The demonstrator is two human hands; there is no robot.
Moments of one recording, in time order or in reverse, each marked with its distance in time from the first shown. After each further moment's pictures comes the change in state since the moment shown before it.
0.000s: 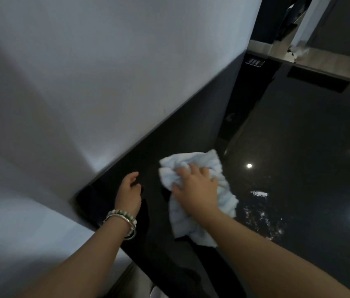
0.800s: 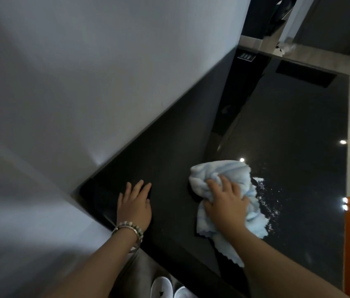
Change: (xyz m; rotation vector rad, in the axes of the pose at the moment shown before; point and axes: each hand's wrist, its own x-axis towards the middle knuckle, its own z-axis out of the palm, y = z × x) left_hand -0.031 -0.037 -0.008 0.940 -0.157 0.306; right_hand -0.062 0.058 0.029 -0.073 0.062 0.167
